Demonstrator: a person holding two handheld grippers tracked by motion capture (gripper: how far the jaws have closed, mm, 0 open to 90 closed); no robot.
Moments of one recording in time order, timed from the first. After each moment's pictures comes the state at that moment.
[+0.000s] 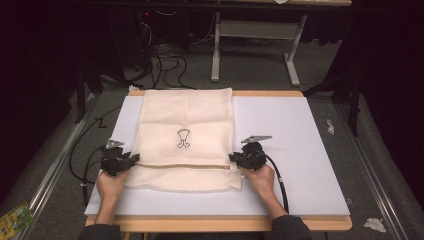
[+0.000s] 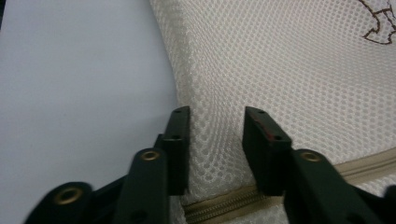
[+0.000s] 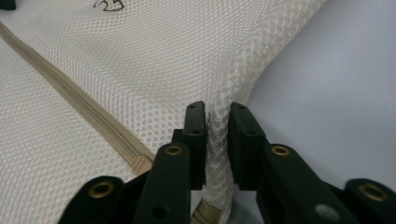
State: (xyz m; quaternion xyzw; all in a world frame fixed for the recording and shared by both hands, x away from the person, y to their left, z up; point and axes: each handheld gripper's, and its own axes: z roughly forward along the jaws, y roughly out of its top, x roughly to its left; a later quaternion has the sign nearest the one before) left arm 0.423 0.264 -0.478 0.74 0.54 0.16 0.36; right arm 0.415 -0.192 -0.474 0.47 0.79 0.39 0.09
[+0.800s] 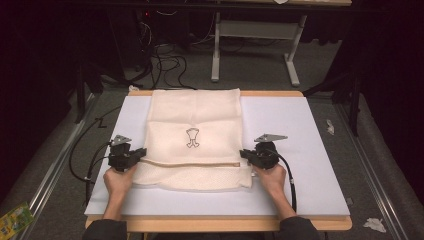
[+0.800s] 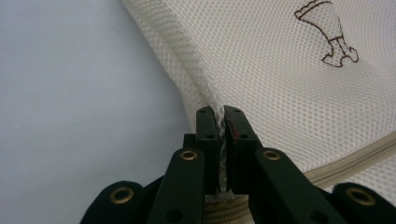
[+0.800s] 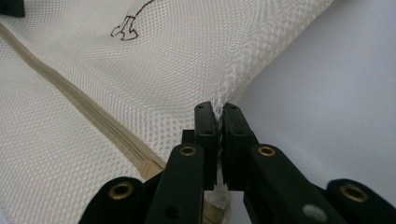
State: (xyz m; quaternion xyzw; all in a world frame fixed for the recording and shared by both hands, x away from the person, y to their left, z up) left arm 0.427 0.237 -0.465 0.75 0.50 0.14 0.40; right arm 0.405 -0.226 -0.458 0.47 0.78 0.41 0.12
